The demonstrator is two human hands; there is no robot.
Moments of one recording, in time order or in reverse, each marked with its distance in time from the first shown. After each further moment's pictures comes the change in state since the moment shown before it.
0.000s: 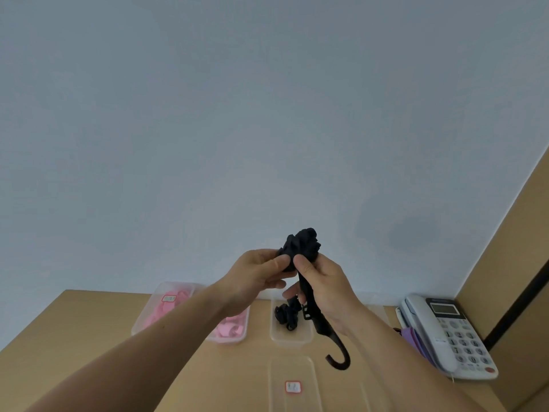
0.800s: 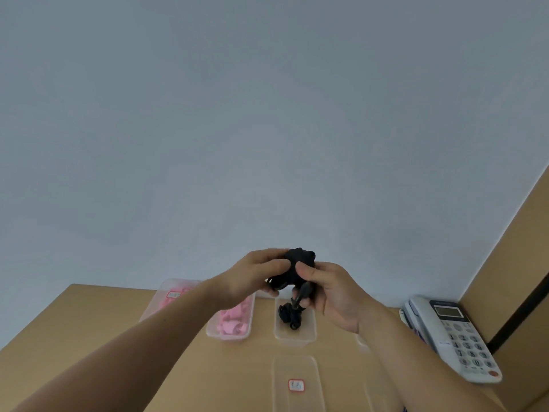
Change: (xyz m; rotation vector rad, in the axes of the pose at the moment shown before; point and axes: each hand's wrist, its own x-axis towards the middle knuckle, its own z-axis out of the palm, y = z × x) left_hand -0.007 0.007 -0.020 0.164 -0.075 -0.040; right_hand 0.005 -0.002 -0.006 0.339 -0.235 0.225
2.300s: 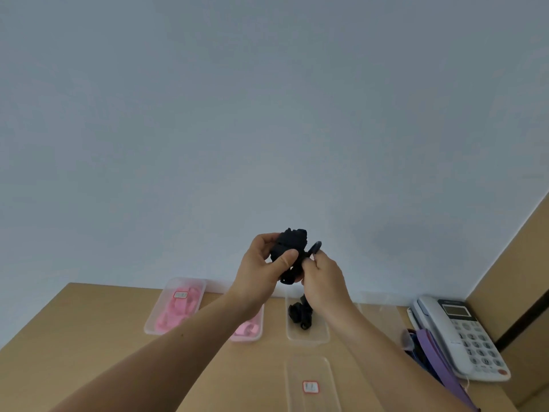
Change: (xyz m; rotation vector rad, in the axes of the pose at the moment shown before) left_hand 0.006 -0.030 -0.006 -0.312 0.416 0.183; right_hand 0.047 0.021 0.053 -0.719 0.569 -0.195
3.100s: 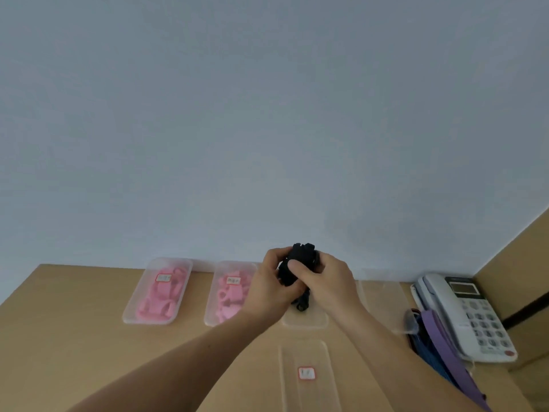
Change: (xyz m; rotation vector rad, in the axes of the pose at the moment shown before) left_hand 0.016 -0.099 0.016 0.198 -0.011 -0.076; right_hand 0.039 0.081 0.011 -0.076 -0.052 0.124
